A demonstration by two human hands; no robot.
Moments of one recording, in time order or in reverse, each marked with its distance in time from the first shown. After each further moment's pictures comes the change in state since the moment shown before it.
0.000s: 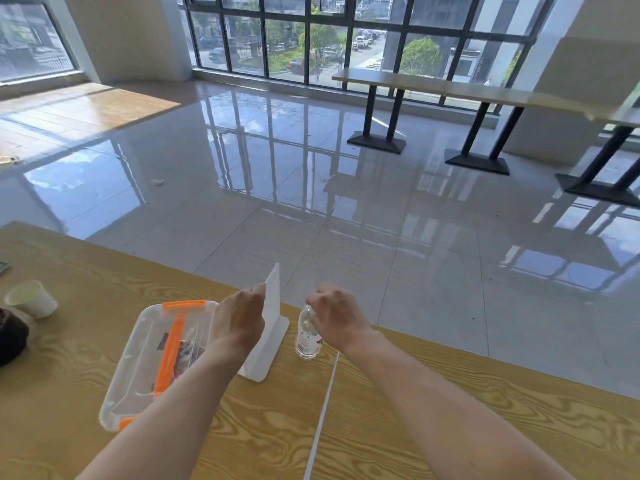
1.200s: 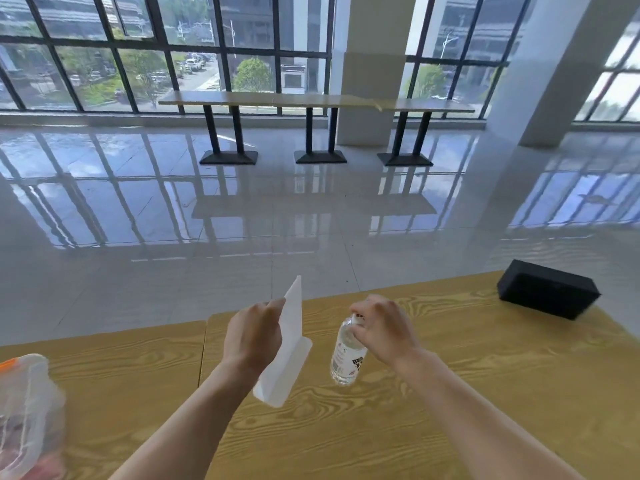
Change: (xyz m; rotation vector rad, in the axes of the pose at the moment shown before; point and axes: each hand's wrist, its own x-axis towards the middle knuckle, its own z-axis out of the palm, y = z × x) left_hand -0.120 0.259 -0.016 -0.213 0.003 0.547; right_hand -0.341 0.116 -0.112 0.002 0.295 0.649
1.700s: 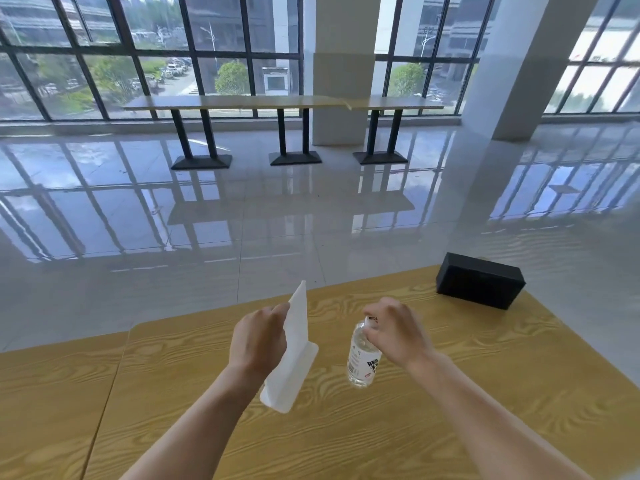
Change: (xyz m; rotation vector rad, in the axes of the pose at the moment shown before) left_hand 0.017 0.191 0.055 -0.045 0.008 0.061; right_hand -0.055 0.191 -0.074 -0.001 -0.018 0.114
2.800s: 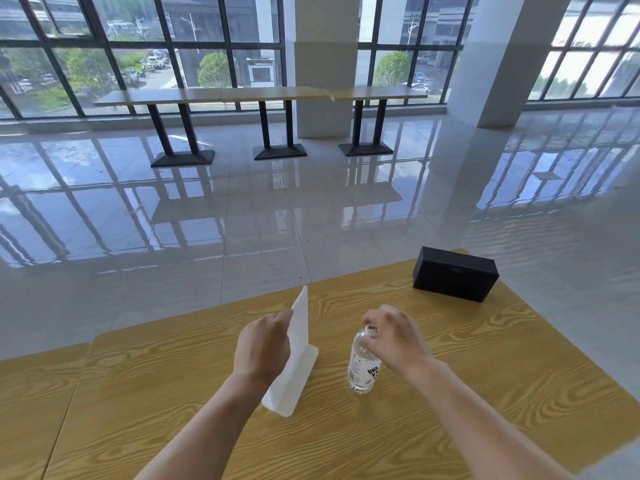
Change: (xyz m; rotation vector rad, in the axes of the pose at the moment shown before) left_hand 0.015 0.065 0.033 -0.037 -0.069 0.032; right_hand -0.009 0.074 -0.001 0.013 -0.021 0.072
